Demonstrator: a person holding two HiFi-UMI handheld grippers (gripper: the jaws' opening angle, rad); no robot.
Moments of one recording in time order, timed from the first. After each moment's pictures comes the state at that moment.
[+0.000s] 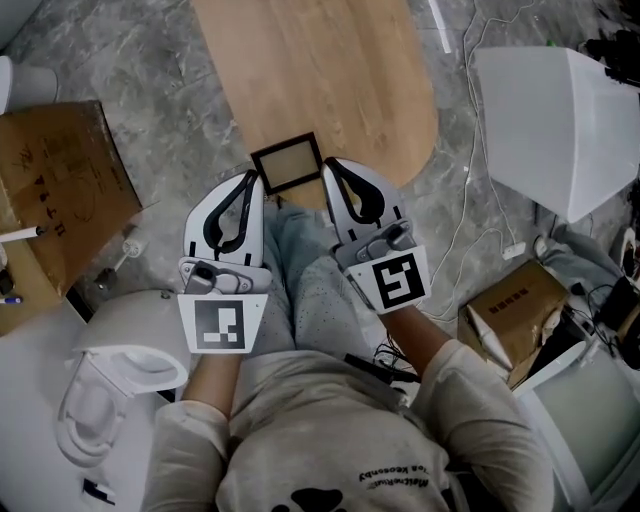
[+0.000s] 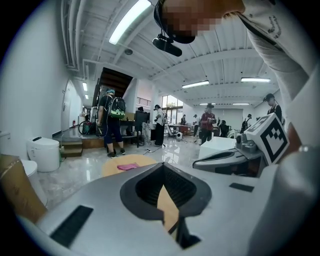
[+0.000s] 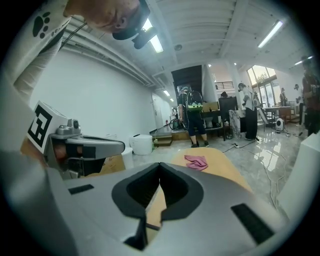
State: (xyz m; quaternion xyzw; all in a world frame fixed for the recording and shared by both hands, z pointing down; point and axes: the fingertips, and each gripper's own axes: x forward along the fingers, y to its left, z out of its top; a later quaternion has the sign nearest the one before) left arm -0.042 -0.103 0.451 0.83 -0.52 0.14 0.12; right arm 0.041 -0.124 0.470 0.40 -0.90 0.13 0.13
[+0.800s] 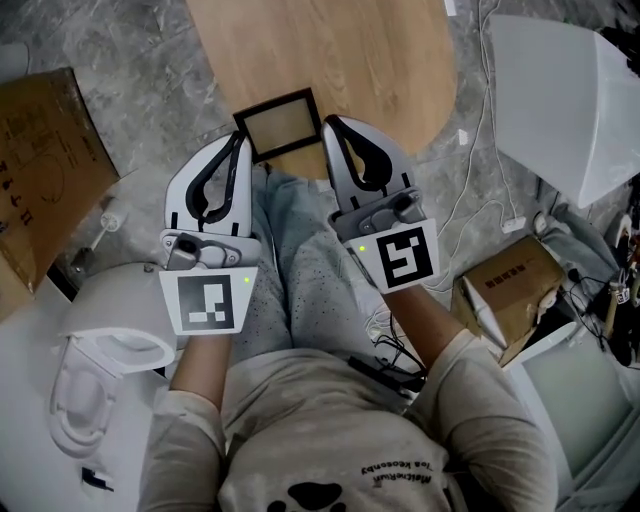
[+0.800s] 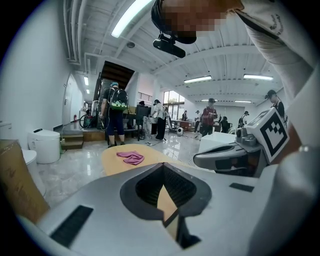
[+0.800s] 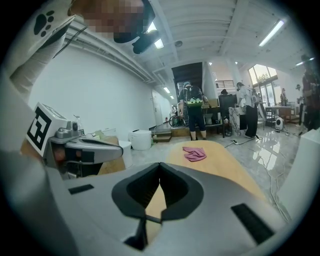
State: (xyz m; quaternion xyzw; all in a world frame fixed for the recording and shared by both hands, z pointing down) left arm -0.037 -0.097 0.526 0.83 -0.53 0.14 0.14; right arm 0.049 -0.121 0.535 0.40 -0.90 0.13 0.15
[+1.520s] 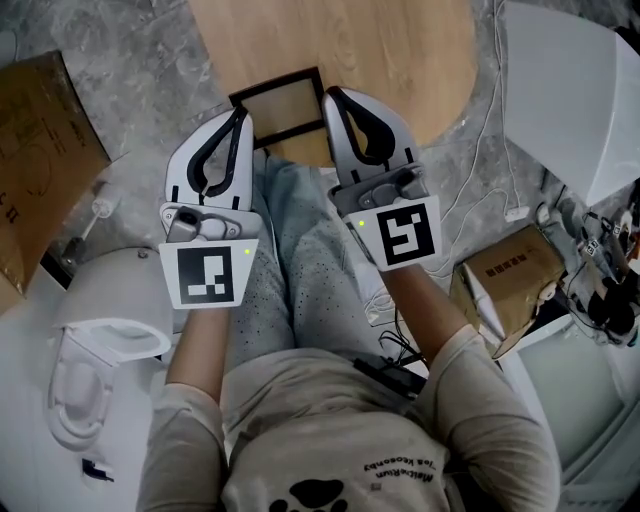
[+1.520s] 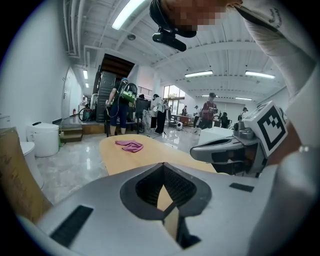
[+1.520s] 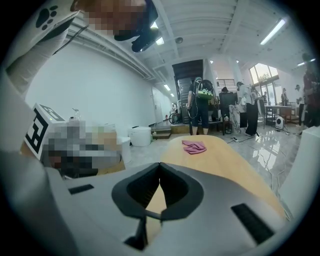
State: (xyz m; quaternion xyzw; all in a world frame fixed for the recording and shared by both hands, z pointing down) left arm -0.036 -0.096 0.590 0.82 -0.52 0.16 0.17; right arm 0.046 -0.129 0.586 0.40 -0.90 0.13 0.16
